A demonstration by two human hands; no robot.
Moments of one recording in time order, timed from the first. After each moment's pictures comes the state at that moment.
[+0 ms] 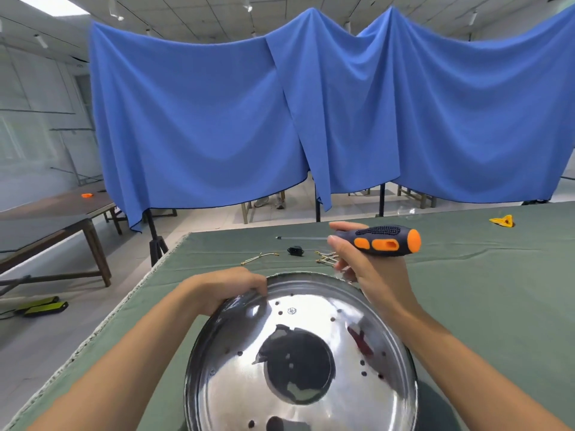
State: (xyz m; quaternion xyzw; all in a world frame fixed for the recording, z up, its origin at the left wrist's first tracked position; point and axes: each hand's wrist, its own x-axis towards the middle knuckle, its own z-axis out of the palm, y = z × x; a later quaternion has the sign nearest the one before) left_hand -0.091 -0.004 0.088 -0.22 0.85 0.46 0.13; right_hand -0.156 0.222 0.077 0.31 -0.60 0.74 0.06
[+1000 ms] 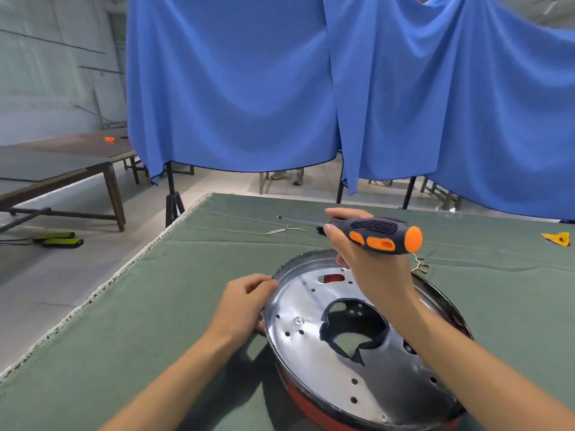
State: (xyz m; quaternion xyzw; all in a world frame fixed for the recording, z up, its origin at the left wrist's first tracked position) left_hand -0.042 0.012 0.011 -0.20 0.72 0.61 -0.25; right_hand -0.144 0.154 0.075 0.36 -0.64 0.67 0.08
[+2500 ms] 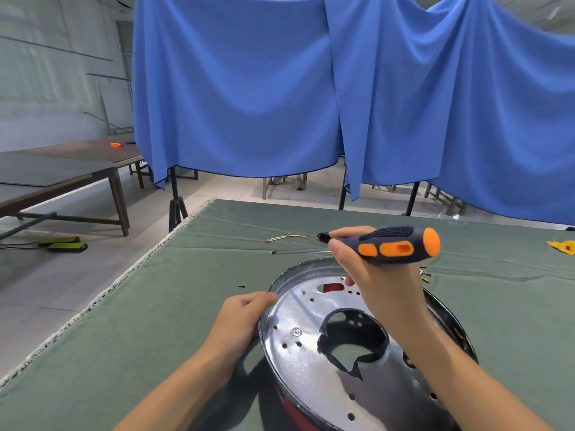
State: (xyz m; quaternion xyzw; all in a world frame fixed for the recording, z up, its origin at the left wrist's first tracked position) left_hand -0.041 0.013 -0.003 -0.22 0.63 0.72 -0.19; right_hand -0.135 0.167 0.080 0.37 -0.66 0.65 0.09
